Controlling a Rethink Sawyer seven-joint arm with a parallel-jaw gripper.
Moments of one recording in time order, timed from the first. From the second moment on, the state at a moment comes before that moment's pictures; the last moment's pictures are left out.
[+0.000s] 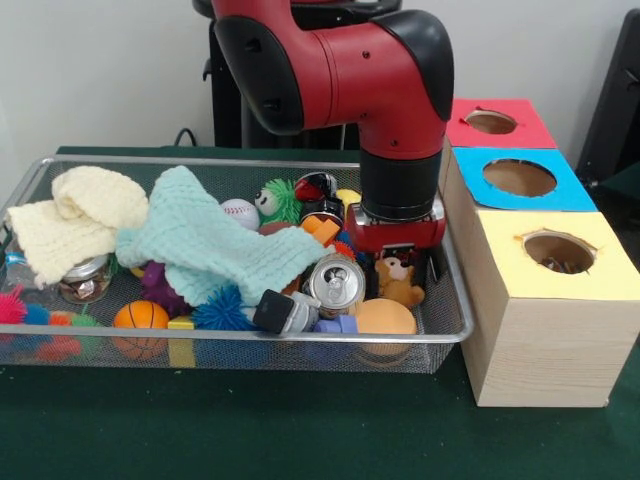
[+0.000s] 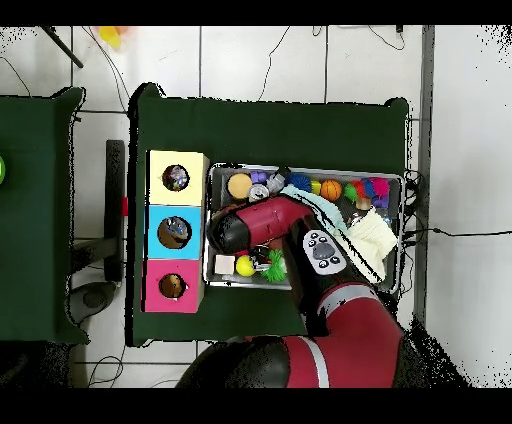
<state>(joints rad) -0.35 -0.41 0.33 1.56 -0.61 0.43 1.99</state>
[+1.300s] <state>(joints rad) -0.35 -0.45 0.32 1.59 -0.59 0.41 1.99</state>
